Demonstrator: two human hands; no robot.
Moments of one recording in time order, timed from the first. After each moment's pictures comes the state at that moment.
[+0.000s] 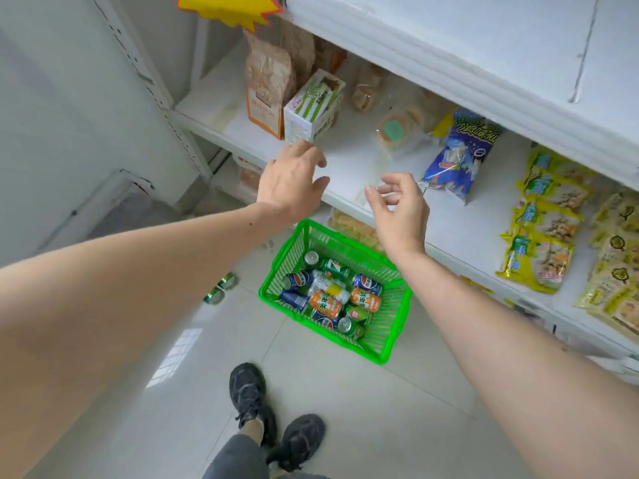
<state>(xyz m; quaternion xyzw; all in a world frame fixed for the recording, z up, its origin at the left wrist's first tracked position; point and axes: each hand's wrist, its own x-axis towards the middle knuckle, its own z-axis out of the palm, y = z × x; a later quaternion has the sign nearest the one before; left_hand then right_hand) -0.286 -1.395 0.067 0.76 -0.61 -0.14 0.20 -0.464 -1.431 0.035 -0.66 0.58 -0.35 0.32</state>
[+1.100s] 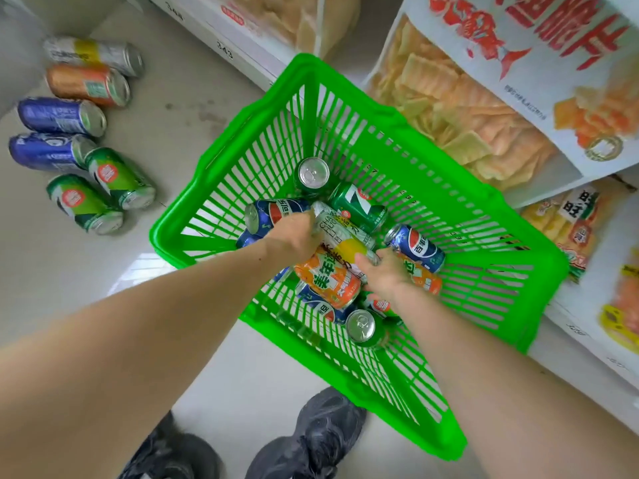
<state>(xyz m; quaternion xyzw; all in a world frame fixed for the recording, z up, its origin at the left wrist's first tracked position) -0.362 -1.389 -0.503 0.76 -0.44 -0.47 0.01 -0.536 -1.432 -0.526 -0.50 0.69 0.17 0.50</state>
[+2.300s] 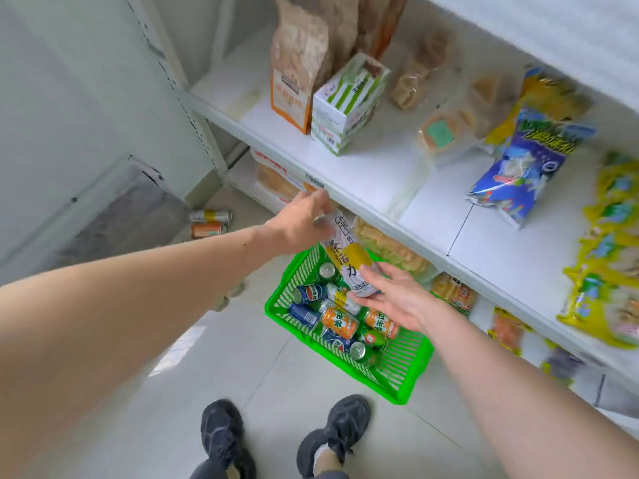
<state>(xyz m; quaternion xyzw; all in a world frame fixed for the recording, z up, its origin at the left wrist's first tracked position) -0.249 -1.403 -0.052 0.71 -0.54 -0.41 0.20 -0.472 -1.426 -0.092 -0.30 0.56 -0.09 0.77</state>
